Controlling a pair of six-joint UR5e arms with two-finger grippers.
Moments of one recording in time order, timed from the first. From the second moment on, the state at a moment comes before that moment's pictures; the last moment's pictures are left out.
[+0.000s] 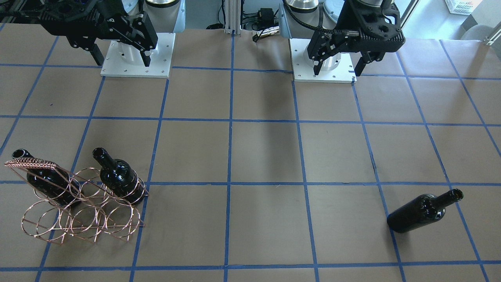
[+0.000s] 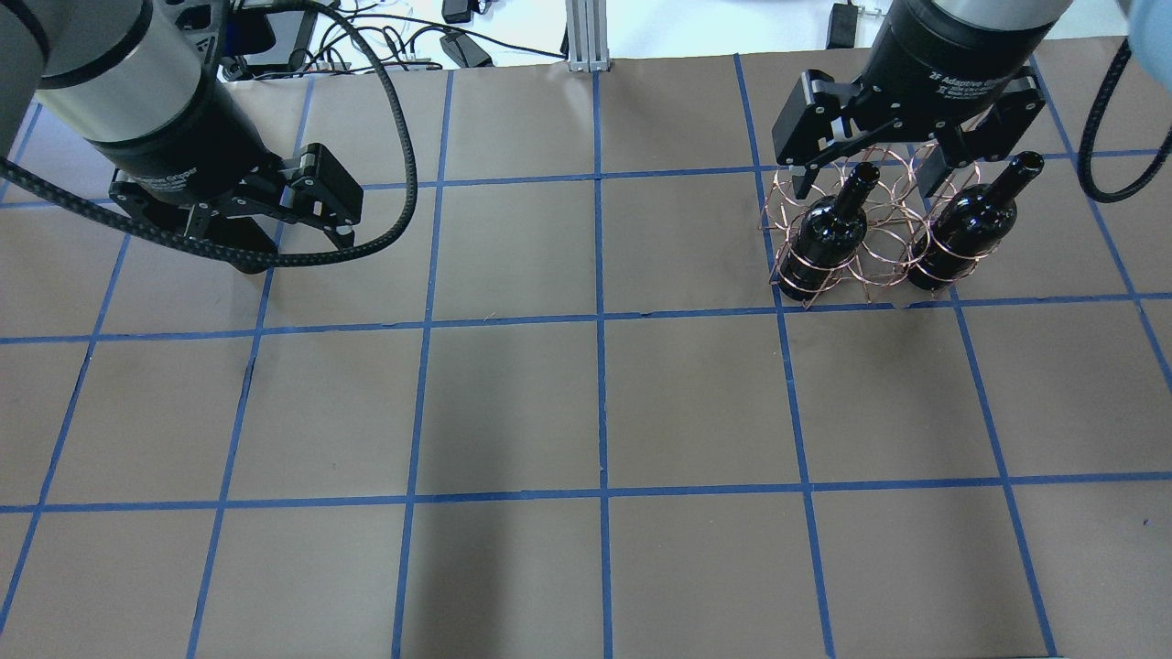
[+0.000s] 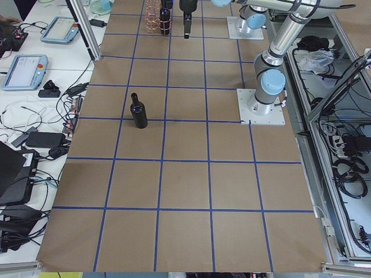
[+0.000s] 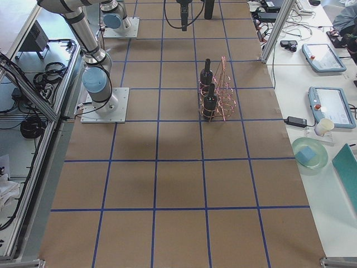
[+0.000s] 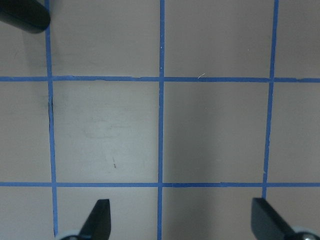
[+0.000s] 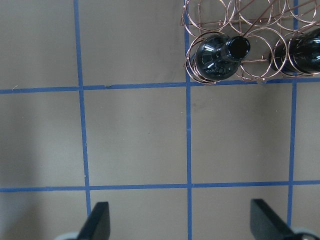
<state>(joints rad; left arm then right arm) -1.59 -1.44 -1.59 -1.64 1.56 -0.04 1.63 -1.64 1.46 -1.43 -1.55 0.09</state>
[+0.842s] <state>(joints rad) -1.55 -1.45 -1.57 -1.63 1.56 -0.04 1.63 -1.64 1.46 -1.43 -1.55 0.08</state>
